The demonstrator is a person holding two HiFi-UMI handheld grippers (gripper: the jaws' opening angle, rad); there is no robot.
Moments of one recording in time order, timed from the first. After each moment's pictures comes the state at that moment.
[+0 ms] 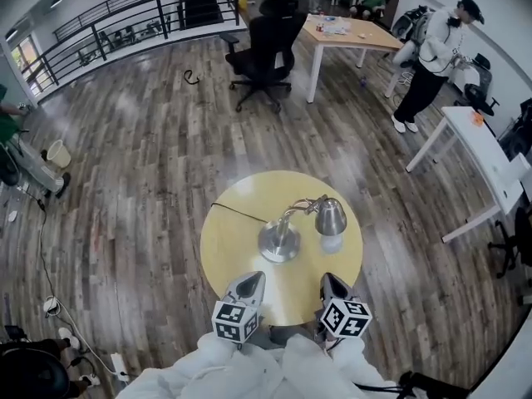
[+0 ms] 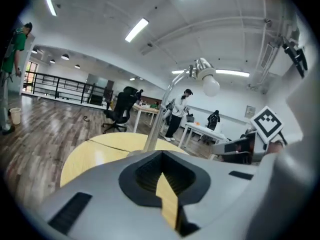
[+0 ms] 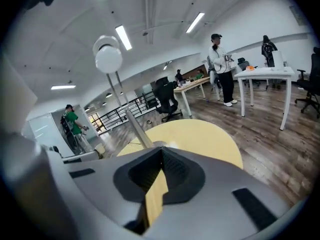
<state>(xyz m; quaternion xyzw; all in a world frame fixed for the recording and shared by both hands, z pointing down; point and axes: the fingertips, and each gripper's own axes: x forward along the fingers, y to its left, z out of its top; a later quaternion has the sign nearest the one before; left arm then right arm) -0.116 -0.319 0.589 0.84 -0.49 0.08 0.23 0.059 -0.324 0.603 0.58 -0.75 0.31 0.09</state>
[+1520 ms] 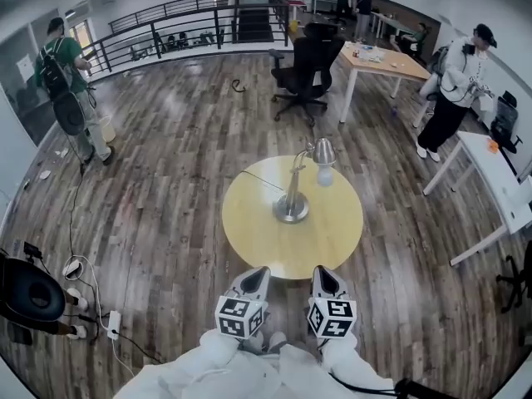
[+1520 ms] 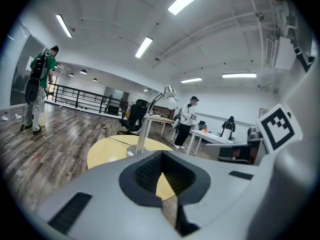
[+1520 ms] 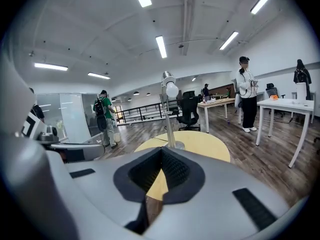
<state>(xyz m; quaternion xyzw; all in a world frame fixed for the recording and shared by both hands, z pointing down) -0.061 -0.097 0.523 0.79 -0.58 0.04 0.20 0.065 -0.132 0.524 0.50 -0.84 0.16 0.11</state>
